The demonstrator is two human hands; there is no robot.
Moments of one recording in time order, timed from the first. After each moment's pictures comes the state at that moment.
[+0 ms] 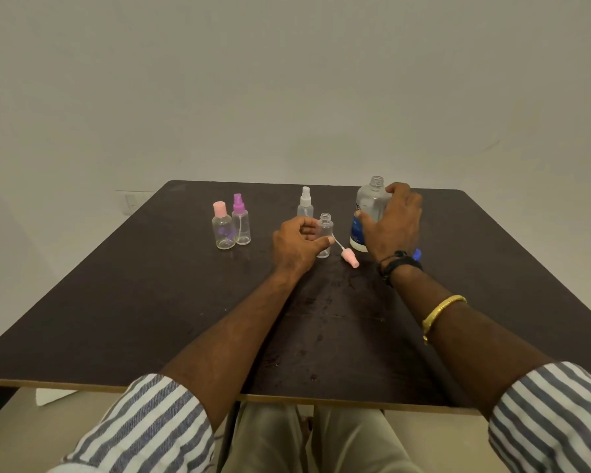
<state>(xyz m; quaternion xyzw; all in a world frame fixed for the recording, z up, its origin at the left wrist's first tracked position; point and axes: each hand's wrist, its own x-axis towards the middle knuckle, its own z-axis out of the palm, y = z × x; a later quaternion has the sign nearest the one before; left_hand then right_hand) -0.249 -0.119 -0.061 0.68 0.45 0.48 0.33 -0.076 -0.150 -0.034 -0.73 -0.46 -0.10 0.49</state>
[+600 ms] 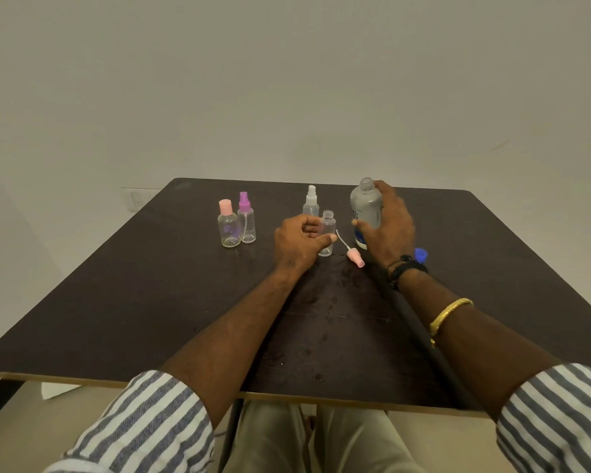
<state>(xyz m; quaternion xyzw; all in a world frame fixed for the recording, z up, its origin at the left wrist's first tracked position) -0.255 -0.119 -0.058 0.67 0.45 0.49 0.33 -0.078 -0.151 -0.041 -0.67 -0.57 -0.06 0.48</state>
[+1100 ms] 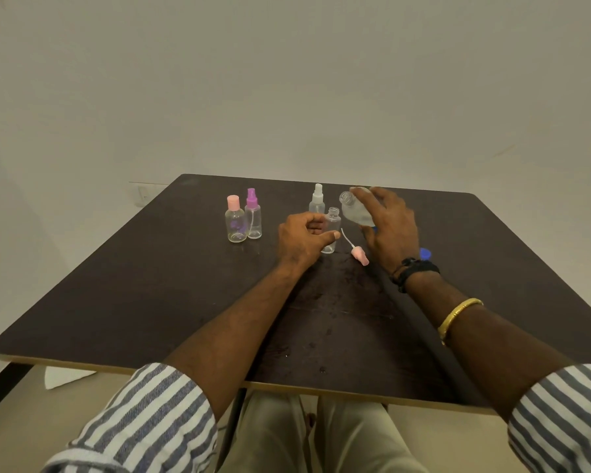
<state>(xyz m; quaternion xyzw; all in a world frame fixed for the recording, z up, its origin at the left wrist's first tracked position) -0.261 -0.121 -0.053 0.68 0.44 0.50 0.32 -0.078 -0.156 -0.038 -0.64 -0.67 -0.19 0.33</state>
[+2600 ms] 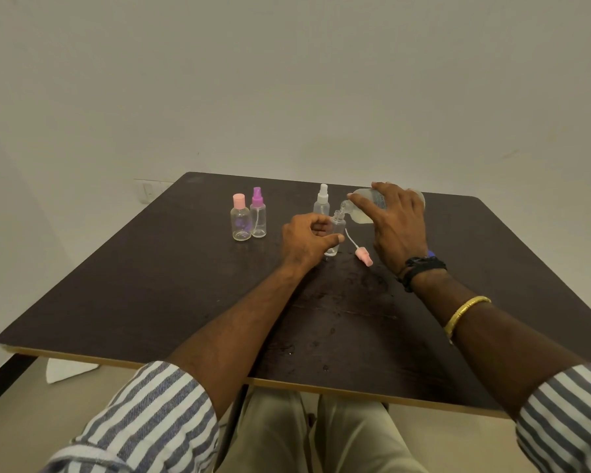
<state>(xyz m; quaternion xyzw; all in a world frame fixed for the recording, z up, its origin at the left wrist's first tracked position) -0.263 -0.125 -0.052 0.69 0.43 0.49 0.32 -0.080 -0.165 -0.023 -0.65 -0.67 -0.30 0.20</state>
